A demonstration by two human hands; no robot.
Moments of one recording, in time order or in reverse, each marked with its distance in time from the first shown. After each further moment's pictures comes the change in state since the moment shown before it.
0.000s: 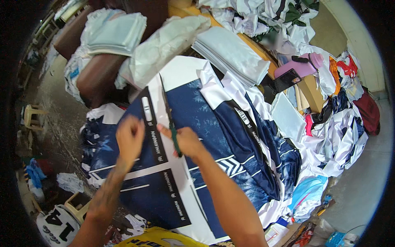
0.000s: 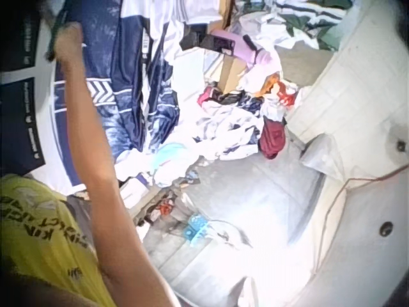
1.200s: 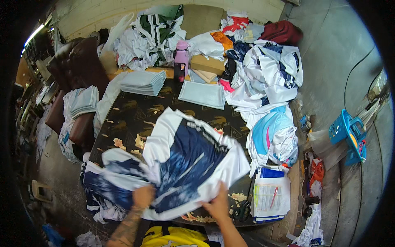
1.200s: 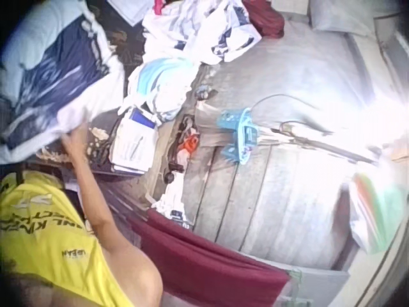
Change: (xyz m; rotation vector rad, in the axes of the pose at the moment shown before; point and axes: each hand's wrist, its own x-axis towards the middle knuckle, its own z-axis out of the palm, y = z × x) left_hand -0.300 -0.114 0.138 0.780 -0.230 0.750; right_hand -0.396 0.400 0.015 -0.043 1.066 -0.322
